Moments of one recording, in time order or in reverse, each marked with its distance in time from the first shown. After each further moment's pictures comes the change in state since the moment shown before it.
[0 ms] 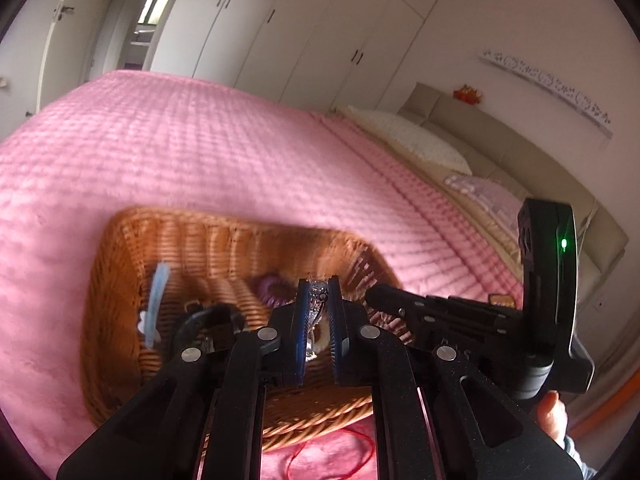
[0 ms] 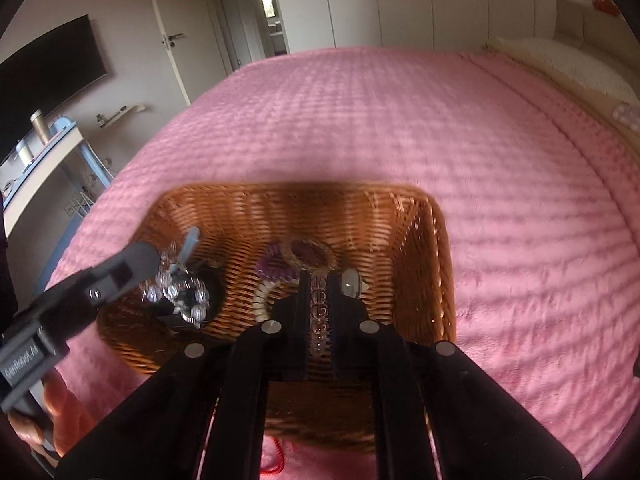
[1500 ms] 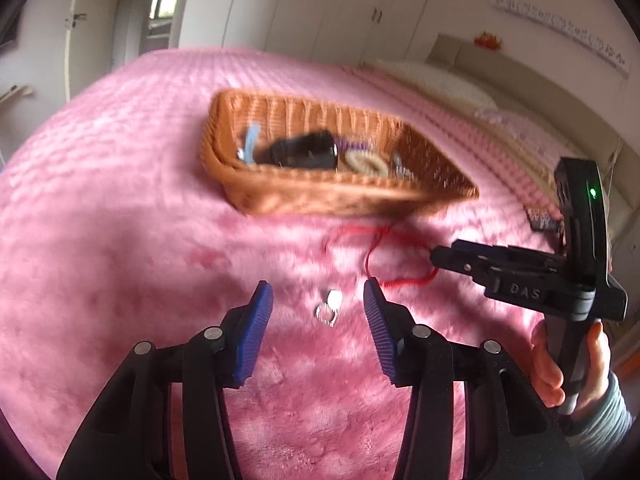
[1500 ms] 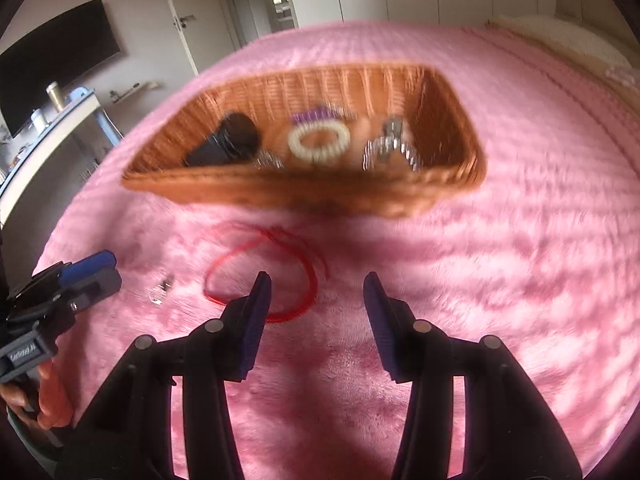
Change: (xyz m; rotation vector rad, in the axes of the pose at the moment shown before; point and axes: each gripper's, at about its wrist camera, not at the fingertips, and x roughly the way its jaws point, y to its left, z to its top) left arm -0.078 0.021 -0.121 0.083 0.138 0.165; right arm -0.022 0.019 -0.125 -0.007 0.052 0.045
